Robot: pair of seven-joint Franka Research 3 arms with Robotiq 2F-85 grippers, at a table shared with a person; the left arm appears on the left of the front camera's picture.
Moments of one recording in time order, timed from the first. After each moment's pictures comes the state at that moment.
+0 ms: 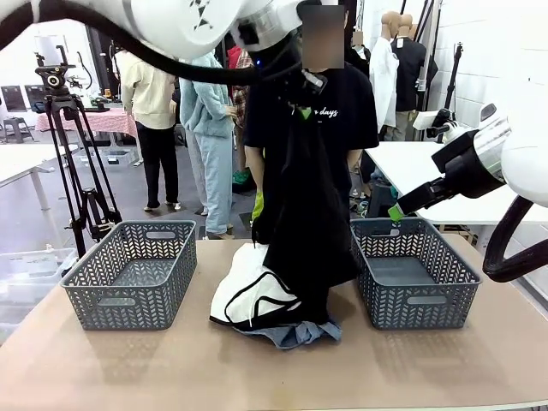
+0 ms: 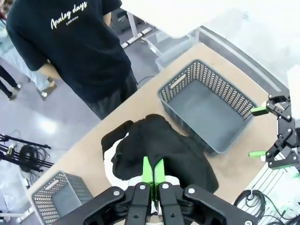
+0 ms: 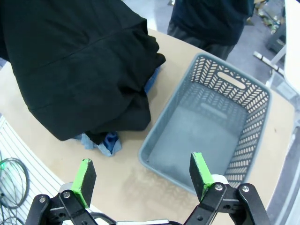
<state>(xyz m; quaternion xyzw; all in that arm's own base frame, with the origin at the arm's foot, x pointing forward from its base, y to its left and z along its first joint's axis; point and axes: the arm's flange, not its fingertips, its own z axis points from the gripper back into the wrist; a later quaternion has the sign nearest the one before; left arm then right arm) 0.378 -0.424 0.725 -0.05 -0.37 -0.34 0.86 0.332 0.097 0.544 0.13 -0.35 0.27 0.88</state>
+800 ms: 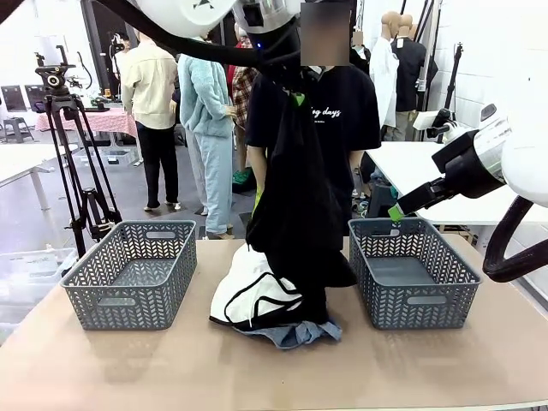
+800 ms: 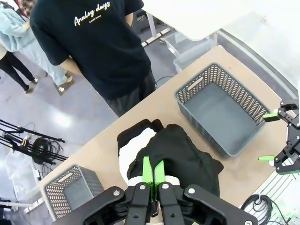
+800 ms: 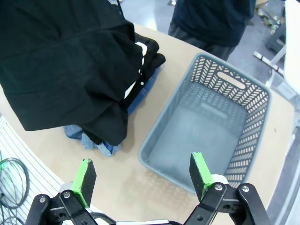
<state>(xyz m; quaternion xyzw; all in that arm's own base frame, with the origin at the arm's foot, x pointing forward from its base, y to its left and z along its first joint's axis) 0.372 -0.423 0.739 -0.01 -0.39 -0.32 0.87 0.331 0.097 0.544 0.13 -0.35 0.27 0.88</state>
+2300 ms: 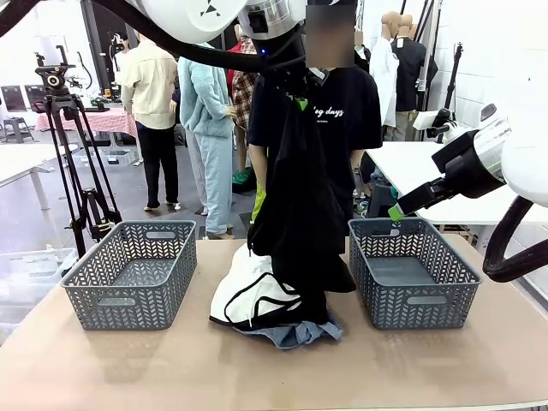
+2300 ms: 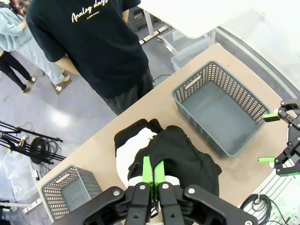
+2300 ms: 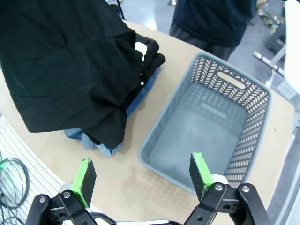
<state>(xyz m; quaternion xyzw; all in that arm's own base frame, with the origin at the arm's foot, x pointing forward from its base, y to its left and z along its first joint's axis) 0.377 -0.428 0.734 -0.01 -0.38 -0.32 0.87 0.331 0.097 0.544 0.13 -0.35 0.27 0.88</state>
